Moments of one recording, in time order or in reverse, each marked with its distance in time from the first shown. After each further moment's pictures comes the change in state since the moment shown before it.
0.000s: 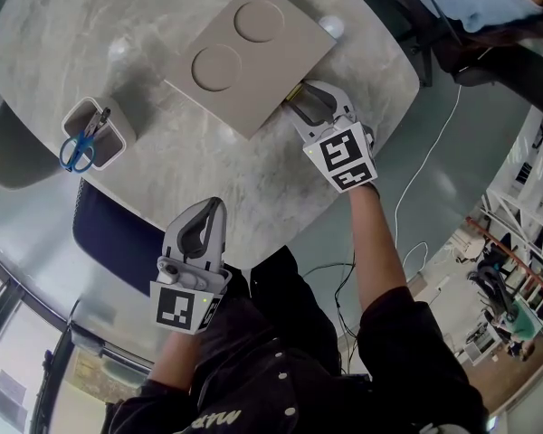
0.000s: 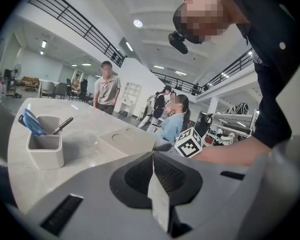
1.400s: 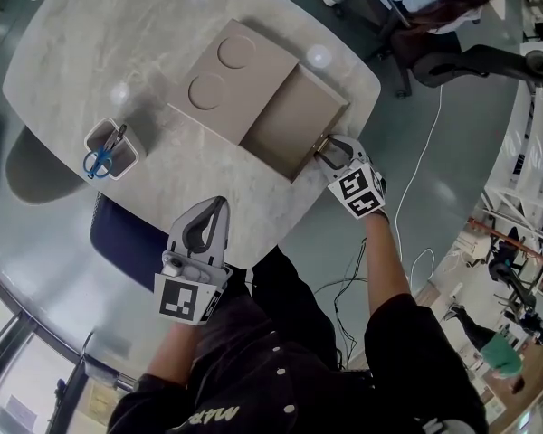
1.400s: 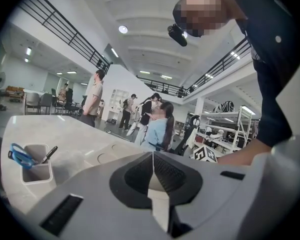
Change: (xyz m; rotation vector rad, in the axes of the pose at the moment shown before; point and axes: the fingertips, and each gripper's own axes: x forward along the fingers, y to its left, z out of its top) left arm -0.015 -0.043 0.051 0.116 -0.059 -0.117; right arm -0.114 0.011 -0.102 0.016 0.239 -0.064
